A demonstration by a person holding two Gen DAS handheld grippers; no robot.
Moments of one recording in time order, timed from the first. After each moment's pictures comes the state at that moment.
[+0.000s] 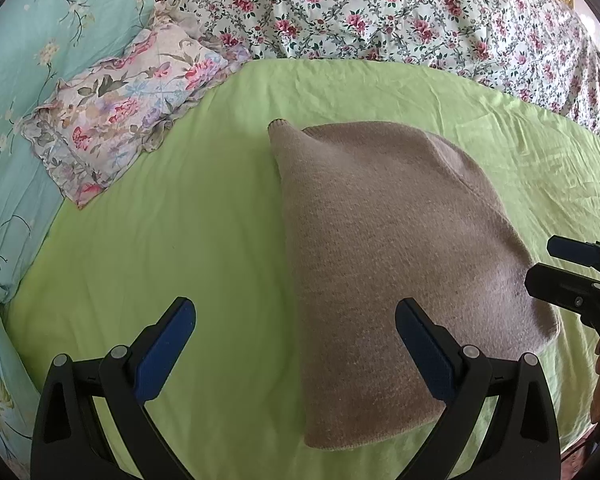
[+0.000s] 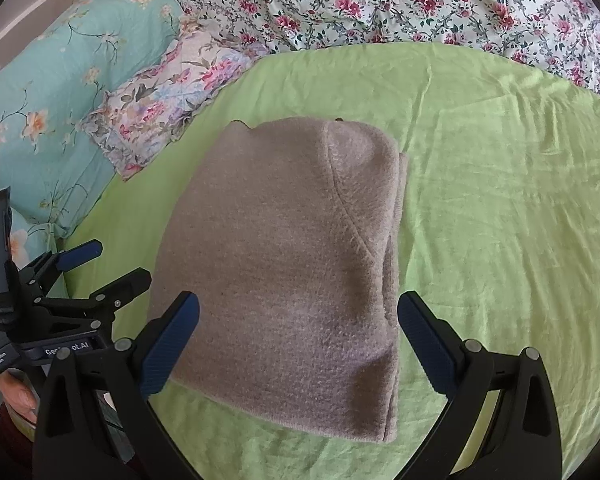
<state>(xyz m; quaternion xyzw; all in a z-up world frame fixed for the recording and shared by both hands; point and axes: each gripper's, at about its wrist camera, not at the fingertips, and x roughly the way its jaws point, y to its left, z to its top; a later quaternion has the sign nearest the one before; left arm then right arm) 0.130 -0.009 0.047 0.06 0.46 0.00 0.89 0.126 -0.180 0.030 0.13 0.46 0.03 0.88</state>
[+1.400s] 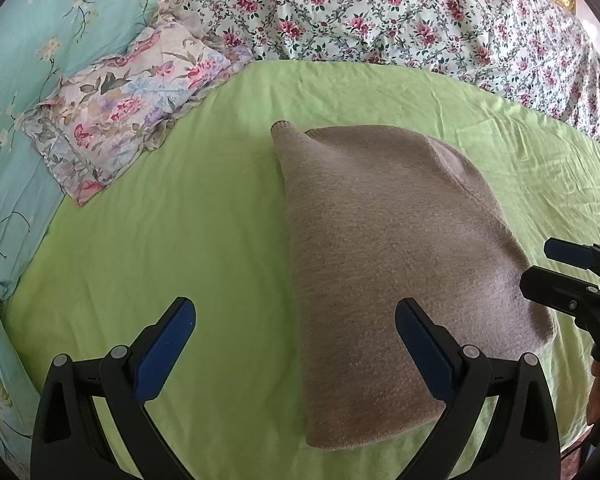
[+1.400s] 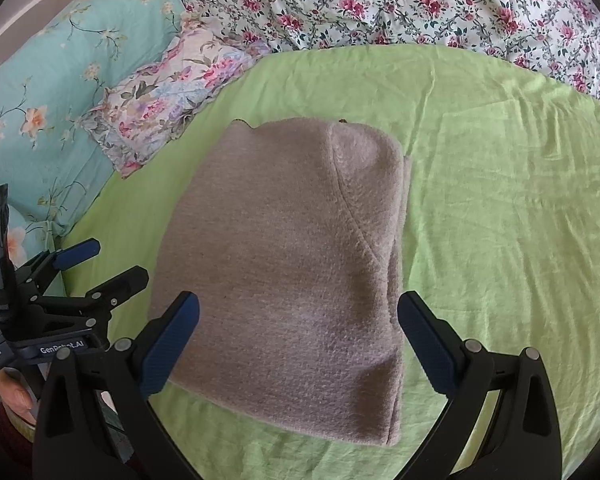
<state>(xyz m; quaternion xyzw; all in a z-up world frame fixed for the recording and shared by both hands) 0.127 -0.007 0.049 0.05 0.46 0.00 0.89 0.130 -0.178 0.031 0.13 0.46 0.03 0.88</state>
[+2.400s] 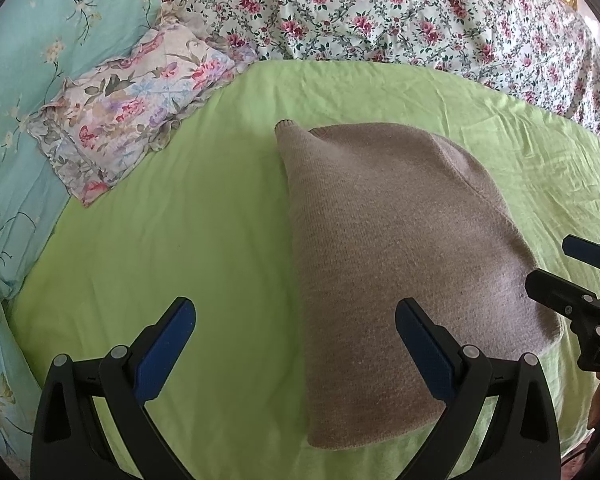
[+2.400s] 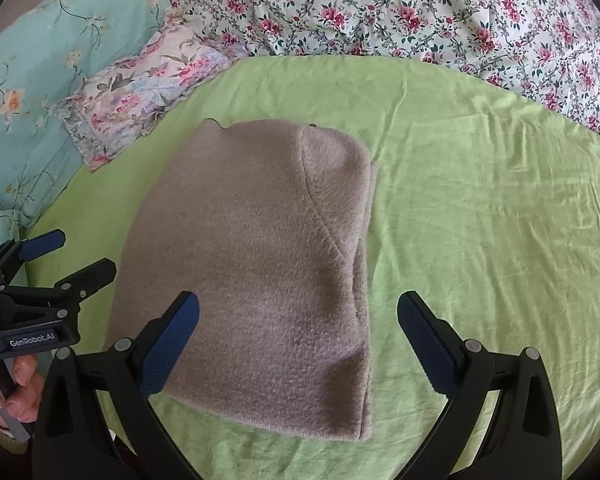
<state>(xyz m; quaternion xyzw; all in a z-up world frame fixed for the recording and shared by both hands) 0.127 -0.009 0.046 0.06 0.46 0.01 0.89 0.121 -0.177 0.033 0.07 0.46 -0.03 0.89</state>
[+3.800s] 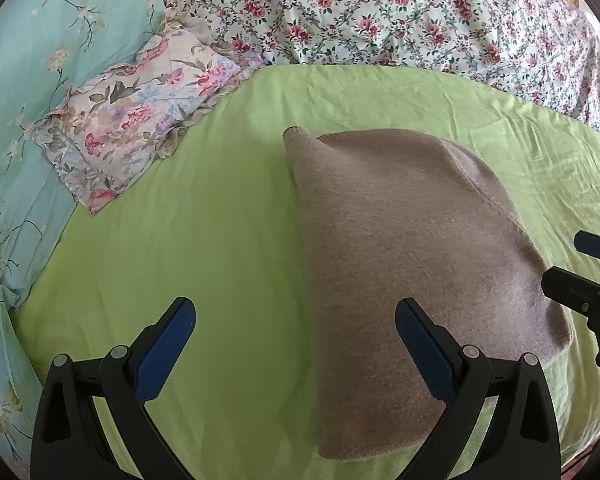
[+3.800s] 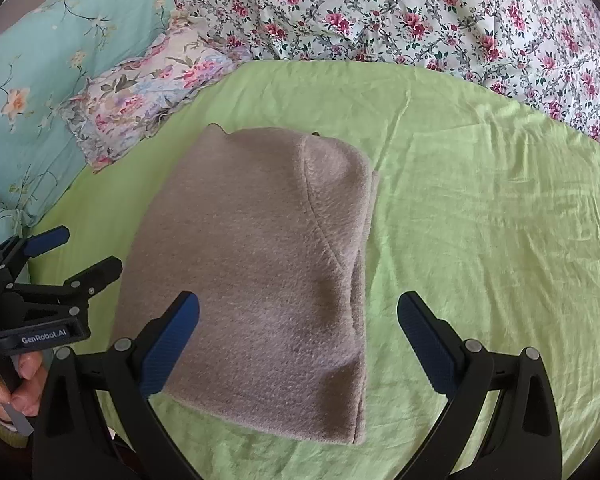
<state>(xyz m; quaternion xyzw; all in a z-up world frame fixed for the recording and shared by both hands) 0.134 -0.005 0.047 0.06 0.45 0.02 0.89 0.127 -0.179 0.039 0.07 0.46 -0.02 0.88</state>
